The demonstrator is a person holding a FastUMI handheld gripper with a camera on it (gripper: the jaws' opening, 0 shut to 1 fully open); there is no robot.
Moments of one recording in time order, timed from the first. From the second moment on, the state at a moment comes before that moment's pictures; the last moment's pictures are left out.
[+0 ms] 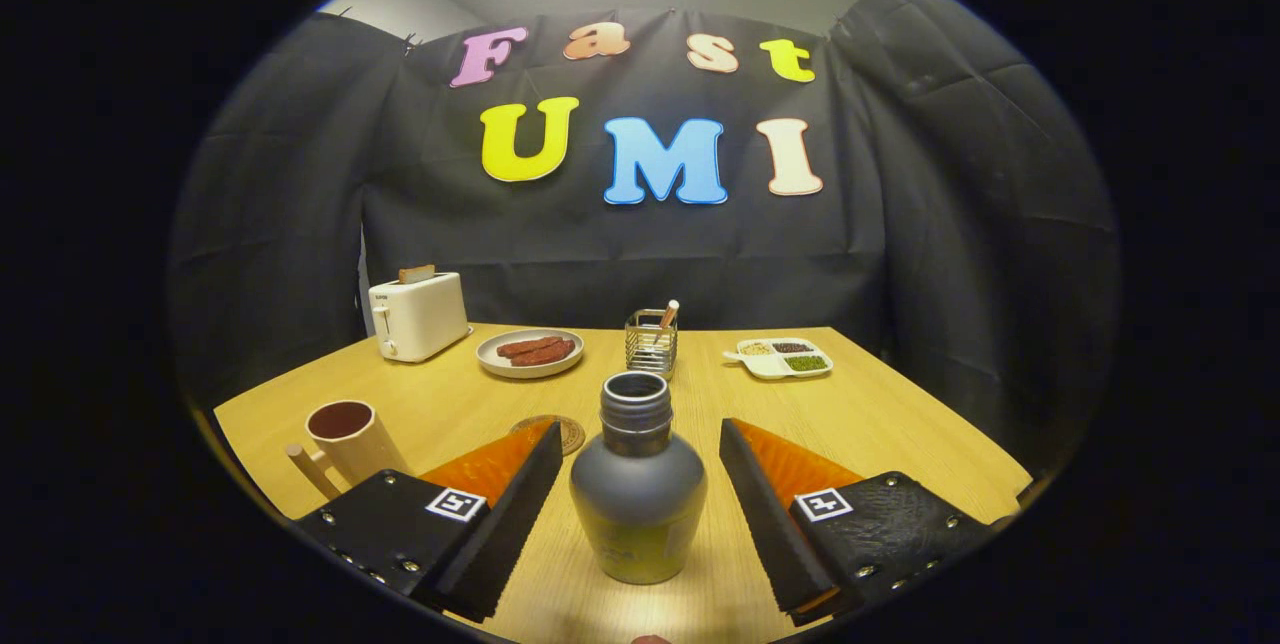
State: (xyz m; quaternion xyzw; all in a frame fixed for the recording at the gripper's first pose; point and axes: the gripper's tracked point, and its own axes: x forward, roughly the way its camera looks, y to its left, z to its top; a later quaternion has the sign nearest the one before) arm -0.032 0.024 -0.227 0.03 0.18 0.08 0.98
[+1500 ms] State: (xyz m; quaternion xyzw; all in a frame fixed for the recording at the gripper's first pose) arm -0.058 0.033 -0.310 0.04 0.30 0.08 0.95
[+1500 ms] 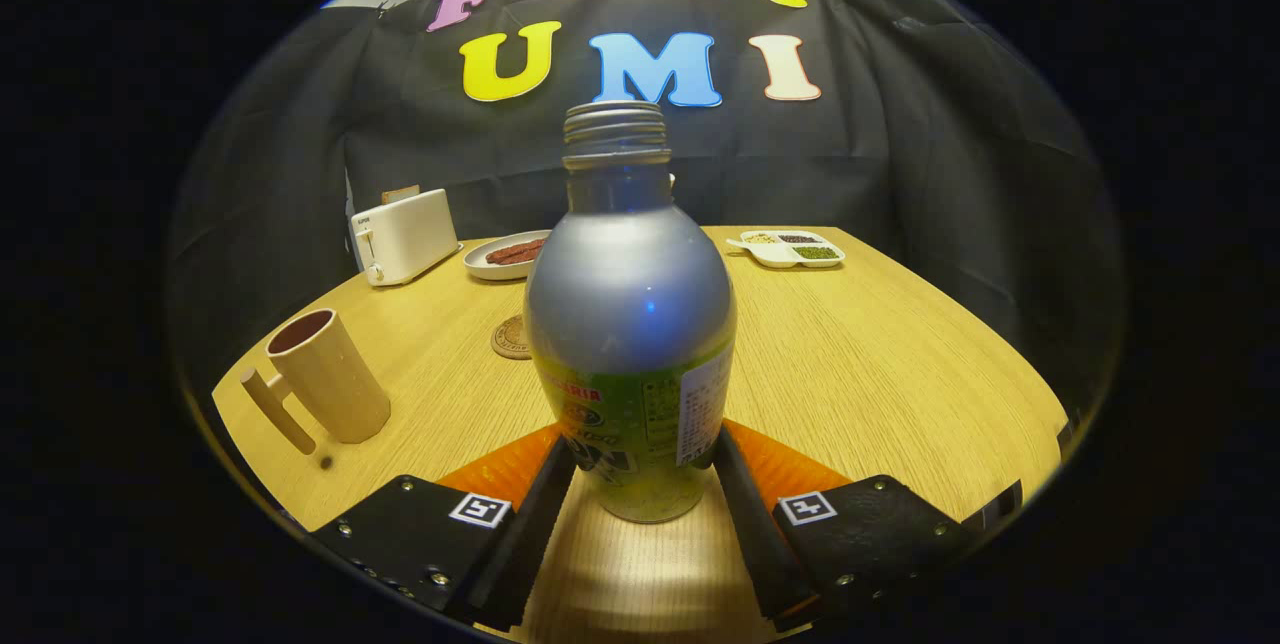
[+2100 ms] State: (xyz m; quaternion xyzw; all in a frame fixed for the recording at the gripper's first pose) arm -0.040 0.024 -0.294 -0.03 0.28 0.07 0.96
